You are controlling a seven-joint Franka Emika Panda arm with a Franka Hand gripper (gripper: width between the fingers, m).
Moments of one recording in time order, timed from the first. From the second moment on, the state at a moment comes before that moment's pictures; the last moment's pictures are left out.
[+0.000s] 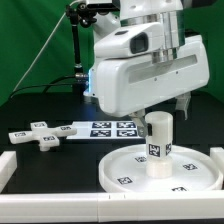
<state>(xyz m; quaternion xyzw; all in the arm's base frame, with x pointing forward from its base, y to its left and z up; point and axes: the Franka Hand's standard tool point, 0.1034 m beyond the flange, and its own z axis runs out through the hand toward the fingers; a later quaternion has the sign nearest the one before) 0.576 0.038 0.086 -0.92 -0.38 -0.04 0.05</state>
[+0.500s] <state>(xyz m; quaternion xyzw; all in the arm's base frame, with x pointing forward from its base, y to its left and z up) 0.579 0.032 0.085 -0.84 -0.53 -0.04 0.02</state>
